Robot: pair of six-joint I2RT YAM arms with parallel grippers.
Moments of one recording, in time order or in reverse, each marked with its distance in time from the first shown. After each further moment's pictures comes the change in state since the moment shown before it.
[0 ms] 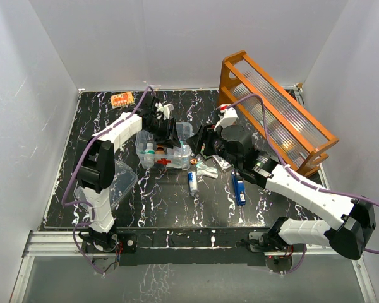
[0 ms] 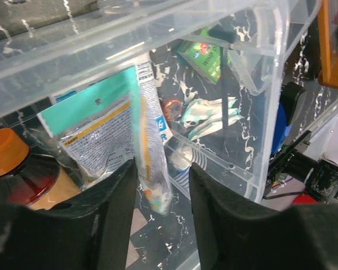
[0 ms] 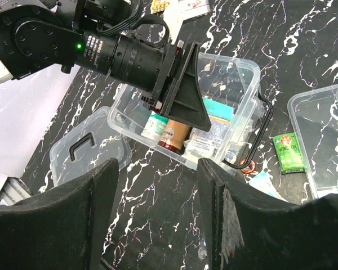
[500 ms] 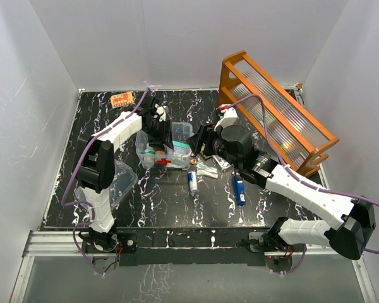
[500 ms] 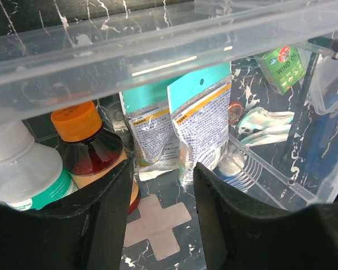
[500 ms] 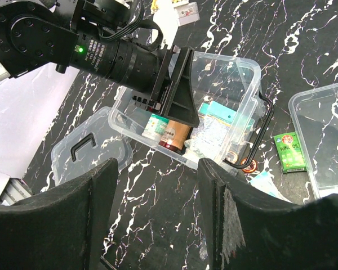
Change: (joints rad) left arm 0.002 0.000 0.016 -0.100 -0.234 0.003; right arm 0.000 0.000 -0.001 0.000 0.001 0.010
